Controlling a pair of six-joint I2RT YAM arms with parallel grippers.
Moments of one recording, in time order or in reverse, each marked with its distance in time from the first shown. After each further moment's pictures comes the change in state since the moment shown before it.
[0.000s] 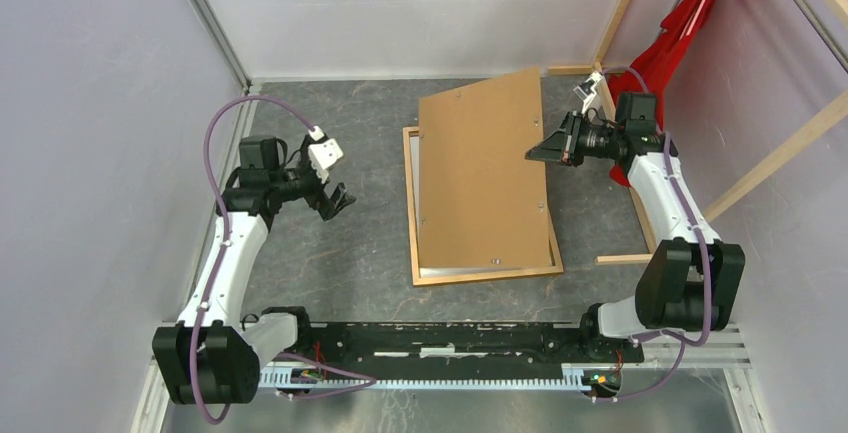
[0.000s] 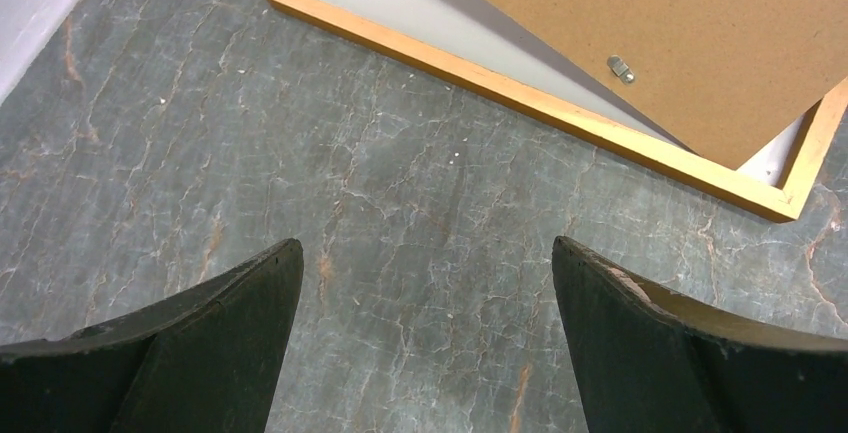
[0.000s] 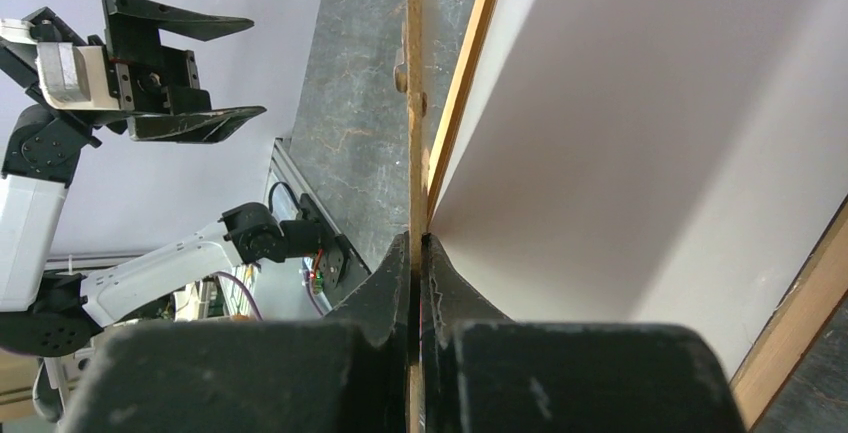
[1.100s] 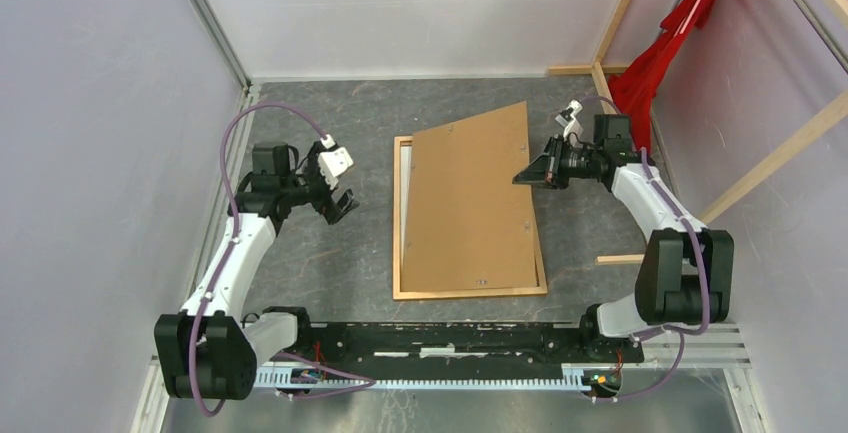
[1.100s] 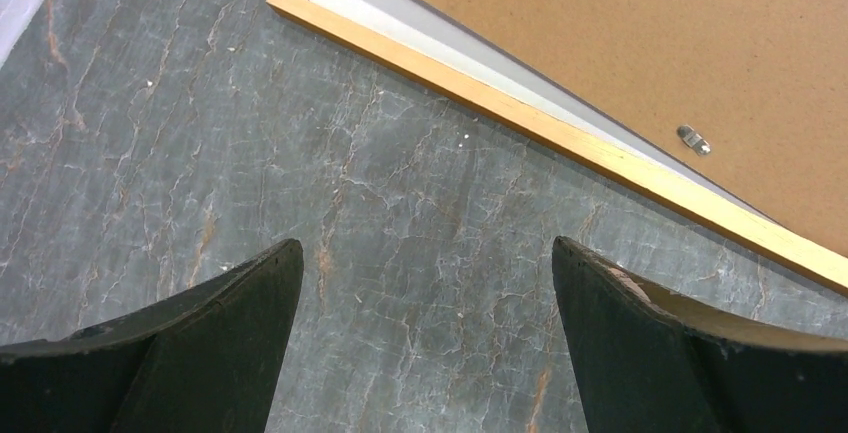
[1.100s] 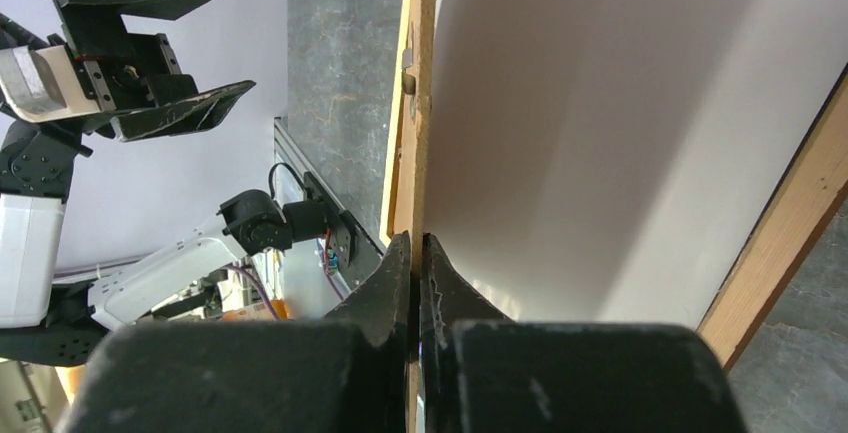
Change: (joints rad) left arm -0.048 0.025 -0.088 0.101 -0.075 0.018; right arm 0.068 0.006 -0.168 0.064 0.058 0.076
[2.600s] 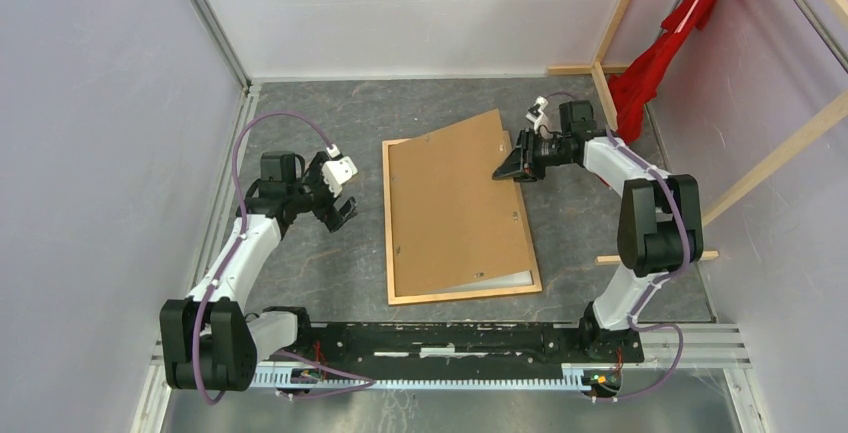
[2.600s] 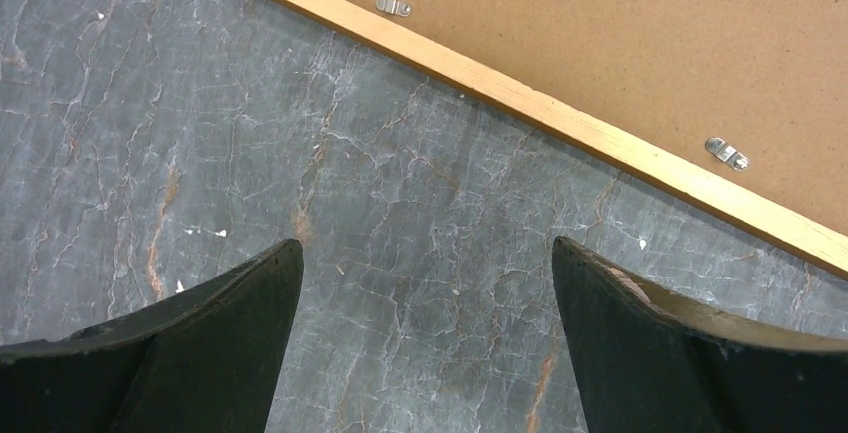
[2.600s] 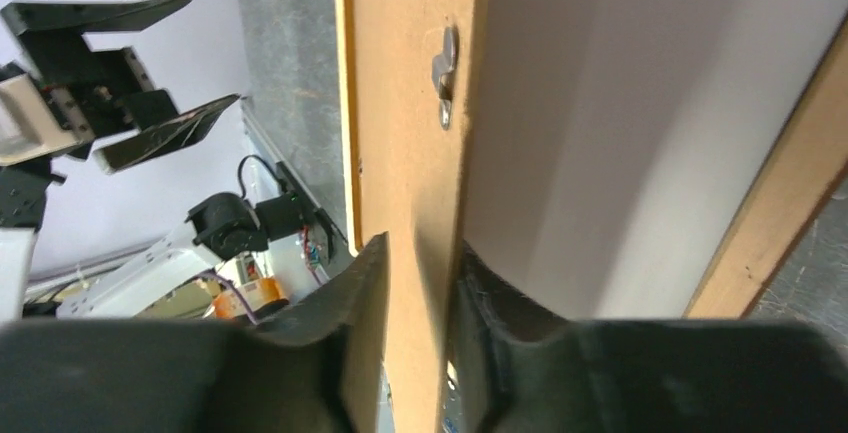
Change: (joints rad) left arm -0.002 0.040 -0.093 0.074 -0.073 0.015; right arm 0.107 0.312 0.178 -0.003 0.035 -0.003
